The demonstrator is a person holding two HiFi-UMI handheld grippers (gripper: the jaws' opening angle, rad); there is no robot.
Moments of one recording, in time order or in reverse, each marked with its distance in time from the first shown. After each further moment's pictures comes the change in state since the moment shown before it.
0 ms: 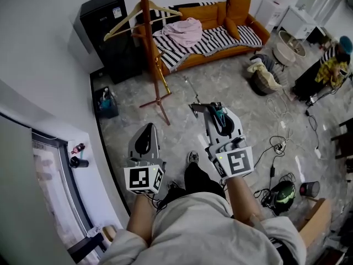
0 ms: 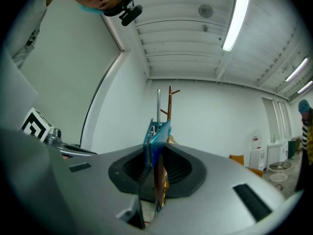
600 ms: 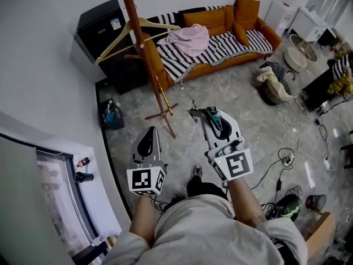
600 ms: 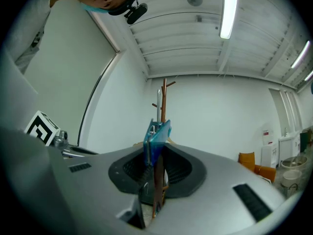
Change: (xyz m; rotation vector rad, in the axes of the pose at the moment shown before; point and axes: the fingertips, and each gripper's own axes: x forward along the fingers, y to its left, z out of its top) left arm 0.139 0.011 -0.007 0.043 0.041 0.041; right arm 0.101 -0.085 -0.034 0.052 -0.017 0.092
